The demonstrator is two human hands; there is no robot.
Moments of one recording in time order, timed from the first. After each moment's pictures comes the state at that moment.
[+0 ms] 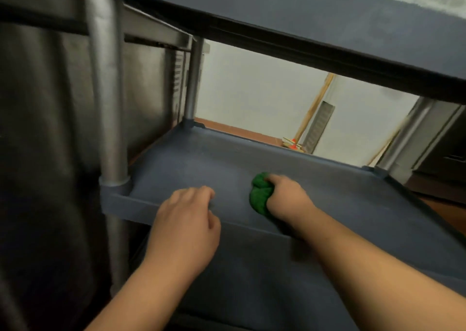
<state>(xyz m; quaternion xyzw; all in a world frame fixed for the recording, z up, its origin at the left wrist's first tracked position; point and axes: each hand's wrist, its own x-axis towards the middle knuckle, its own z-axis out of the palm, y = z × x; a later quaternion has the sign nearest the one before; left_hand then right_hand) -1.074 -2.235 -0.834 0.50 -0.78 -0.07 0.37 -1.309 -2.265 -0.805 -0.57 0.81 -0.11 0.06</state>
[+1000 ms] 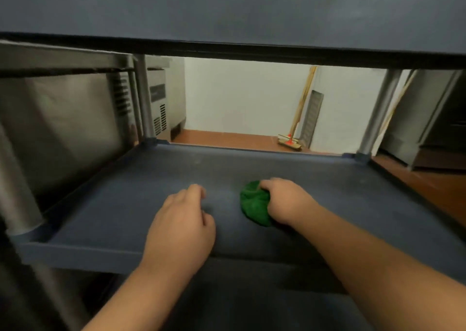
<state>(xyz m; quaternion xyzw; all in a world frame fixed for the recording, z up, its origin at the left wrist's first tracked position) -1.209 -2.228 -0.801 0.52 -0.78 -0.08 0.35 -1.443 -2.251 -0.795 -0.63 0.77 -0.07 0.04</state>
